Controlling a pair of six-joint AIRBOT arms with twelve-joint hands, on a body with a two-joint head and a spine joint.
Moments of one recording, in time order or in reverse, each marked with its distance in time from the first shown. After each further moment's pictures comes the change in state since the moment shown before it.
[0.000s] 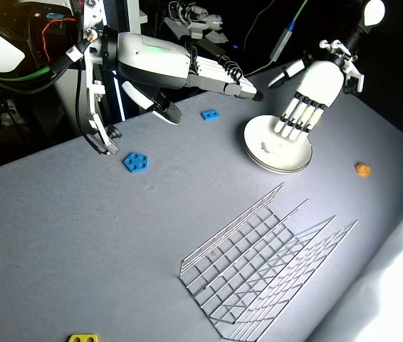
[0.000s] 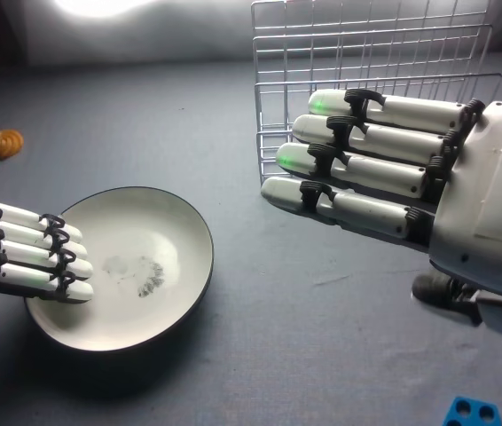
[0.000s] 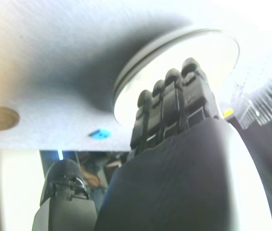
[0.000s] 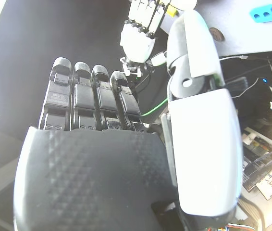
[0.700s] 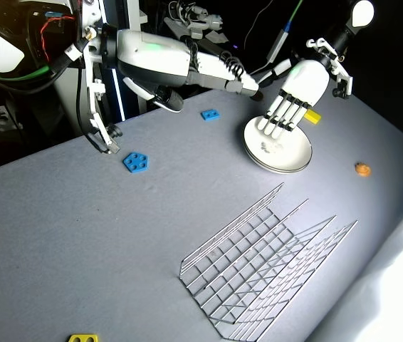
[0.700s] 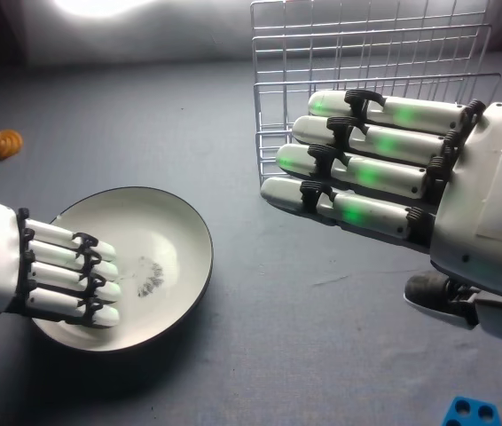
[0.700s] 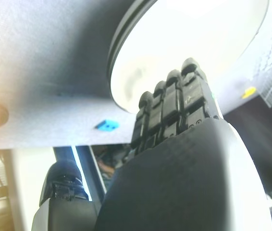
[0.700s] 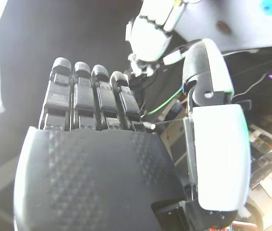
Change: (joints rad) left arm -0.023 0.025 -0.113 0.017 0.035 0.070; right arm -0.001 0.002 0.000 0.000 0.001 0.015
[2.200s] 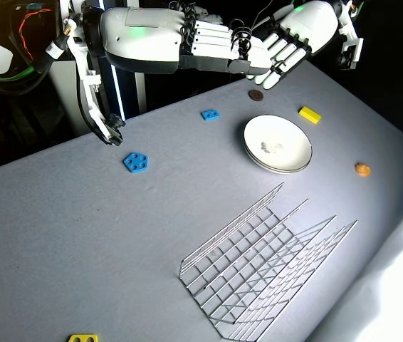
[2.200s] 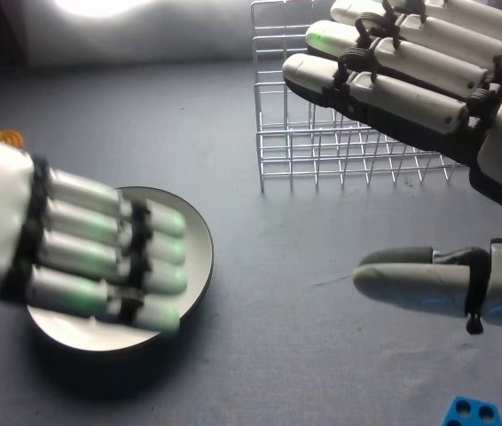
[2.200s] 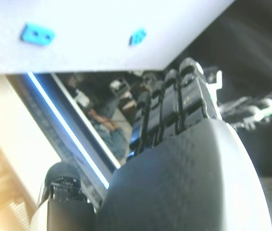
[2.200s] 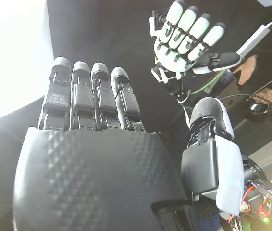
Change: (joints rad) left arm -0.350 0.139 -0.195 0.159 -0.256 -0.119; right arm -0.027 0.016 0.000 0.094 0.252 0.167
